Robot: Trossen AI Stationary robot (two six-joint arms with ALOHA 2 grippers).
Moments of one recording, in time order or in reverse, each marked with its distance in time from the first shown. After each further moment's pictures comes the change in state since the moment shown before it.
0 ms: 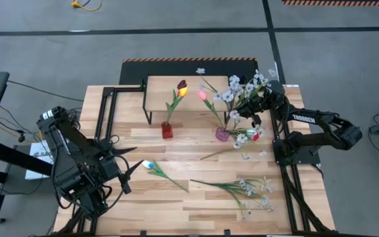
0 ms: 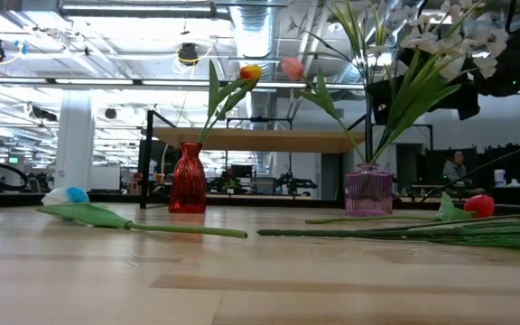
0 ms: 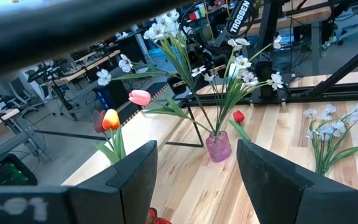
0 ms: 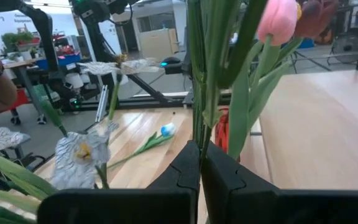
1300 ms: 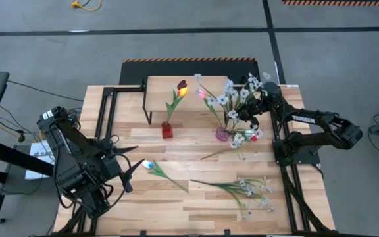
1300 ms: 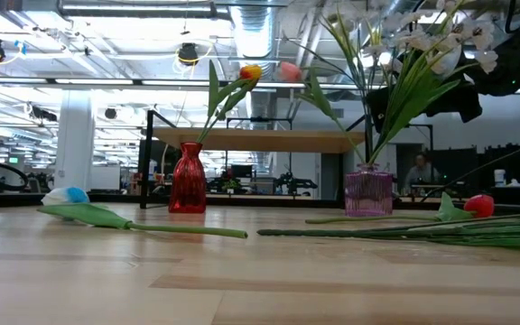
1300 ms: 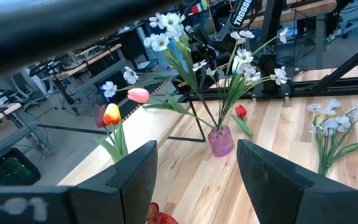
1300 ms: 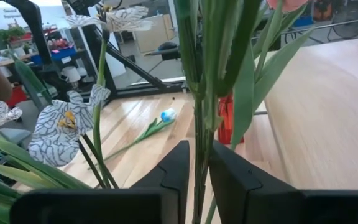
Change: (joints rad) left arm 0.021 0.000 0.000 0.003 0.024 0.007; right arm 0.039 0.000 0.000 -0.121 0.059 -0.050
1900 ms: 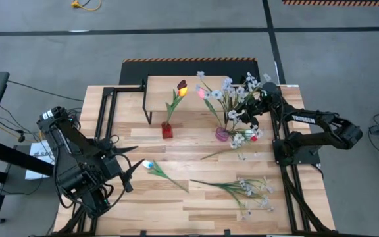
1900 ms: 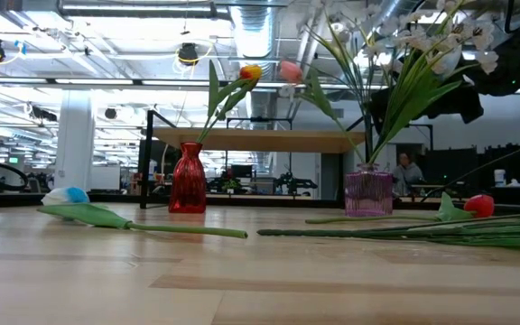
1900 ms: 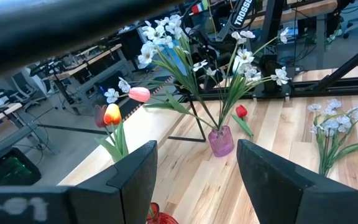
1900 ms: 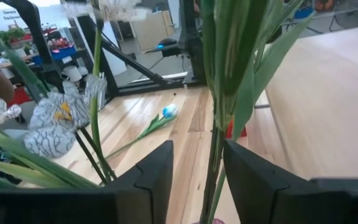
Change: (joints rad) left arm 0.000 0.000 0.000 0.000 0.000 0.000; right arm 0.000 0.000 0.000 -0.041 0.000 -0.006
